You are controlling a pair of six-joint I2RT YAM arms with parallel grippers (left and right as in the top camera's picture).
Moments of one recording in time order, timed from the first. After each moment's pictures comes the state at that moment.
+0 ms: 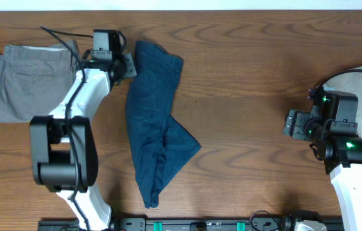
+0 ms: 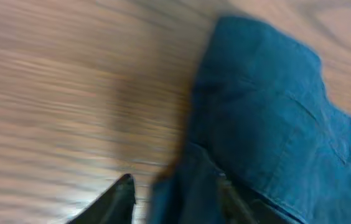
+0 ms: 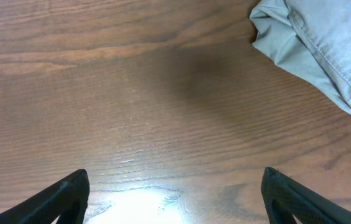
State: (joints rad) left arm -0.05 1.93 1.35 -0.39 0.11 -0.28; right arm -0.07 1.07 0.85 -0.75 0.02 0.11
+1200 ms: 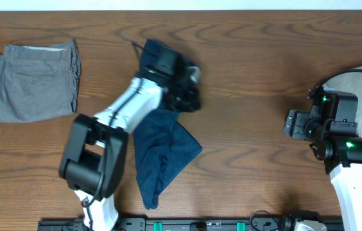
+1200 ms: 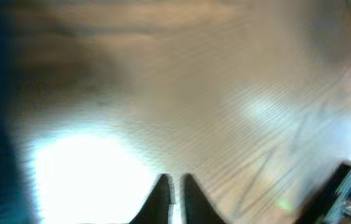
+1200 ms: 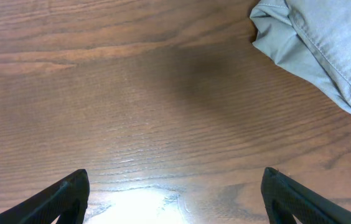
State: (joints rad) left arm -0.44 1.95 1.35 -0.63 0.56 -0.25; right arm -0.07 1.07 0.85 -0.75 0.02 0.11
